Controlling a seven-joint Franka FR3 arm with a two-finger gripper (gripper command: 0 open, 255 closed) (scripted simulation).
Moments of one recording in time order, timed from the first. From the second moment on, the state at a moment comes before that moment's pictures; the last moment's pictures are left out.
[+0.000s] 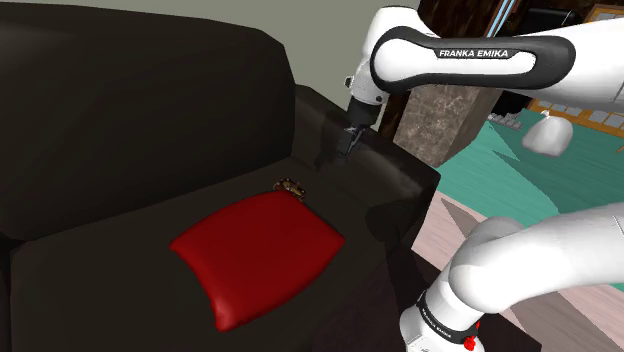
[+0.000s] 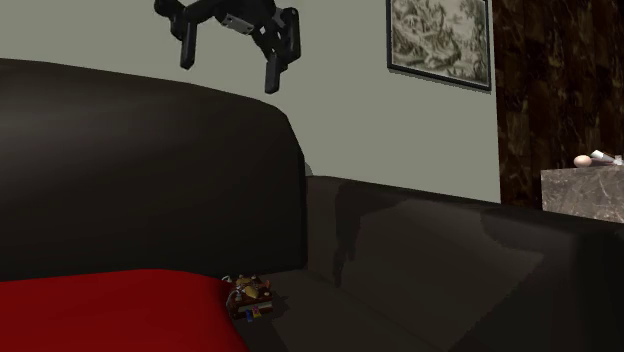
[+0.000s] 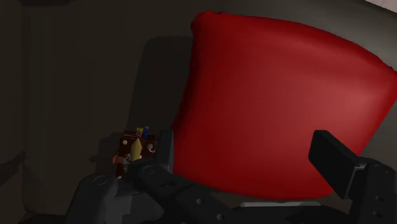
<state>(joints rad) -0.01 -0.60 0.04 -2.39 0.07 1.82 -0.26</state>
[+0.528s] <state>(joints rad) -0.01 -0.28 0.01 -2.27 0.04 1.98 -0.38</state>
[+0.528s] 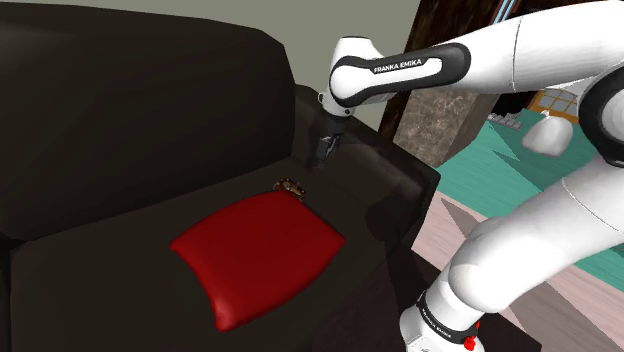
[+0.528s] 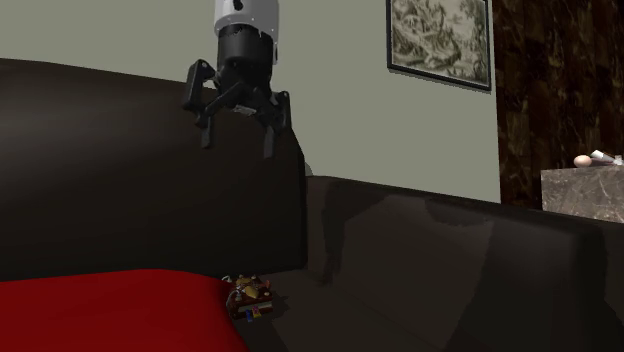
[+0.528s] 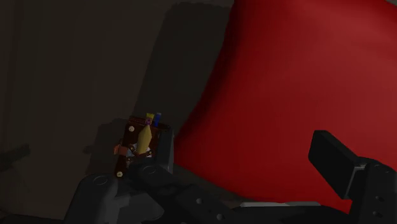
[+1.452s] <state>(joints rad) -0.02 0.30 0.00 -1.86 0.00 2.06 -0.53</state>
